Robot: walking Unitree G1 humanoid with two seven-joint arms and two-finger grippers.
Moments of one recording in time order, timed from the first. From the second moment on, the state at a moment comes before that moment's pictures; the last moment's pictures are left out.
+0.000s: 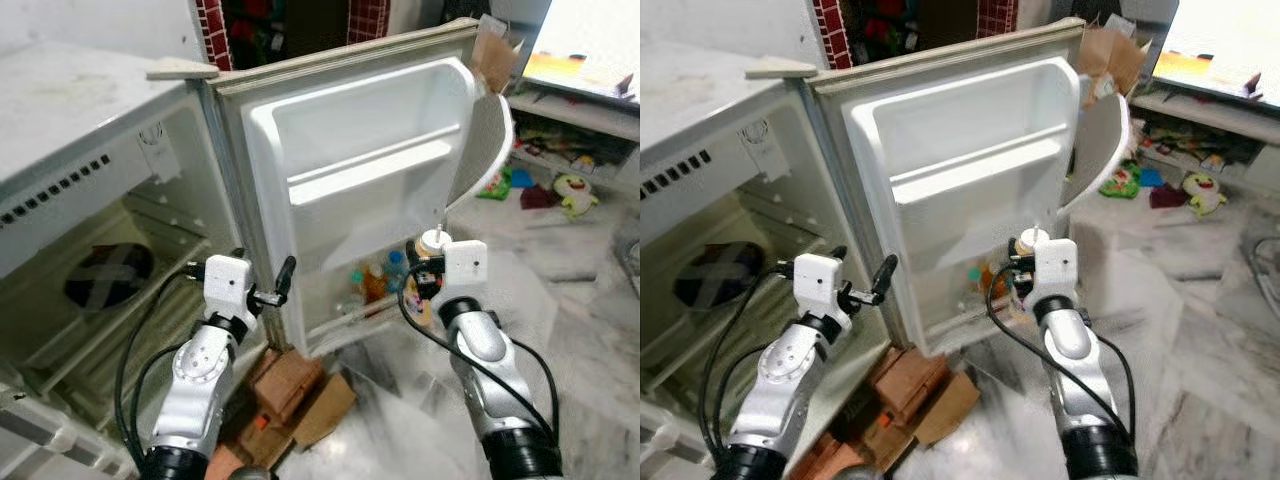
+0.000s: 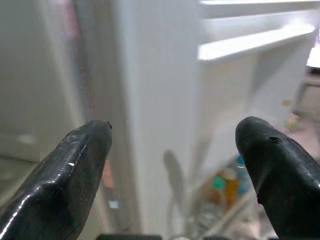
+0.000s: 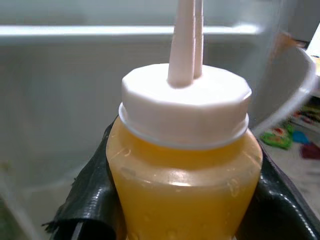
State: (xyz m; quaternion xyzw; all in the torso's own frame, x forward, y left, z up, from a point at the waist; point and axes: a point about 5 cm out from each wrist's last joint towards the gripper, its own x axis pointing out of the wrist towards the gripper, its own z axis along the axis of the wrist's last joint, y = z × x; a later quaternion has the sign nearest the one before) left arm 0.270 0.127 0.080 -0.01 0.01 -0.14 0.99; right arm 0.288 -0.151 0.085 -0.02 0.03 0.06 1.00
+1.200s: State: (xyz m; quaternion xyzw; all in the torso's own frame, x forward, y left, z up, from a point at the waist) left arm 0.268 0.131 0.075 -0.01 0.03 -0.11 0.99; right arm 0.287 -0.146 0.082 -0.01 0.05 0.06 1.00
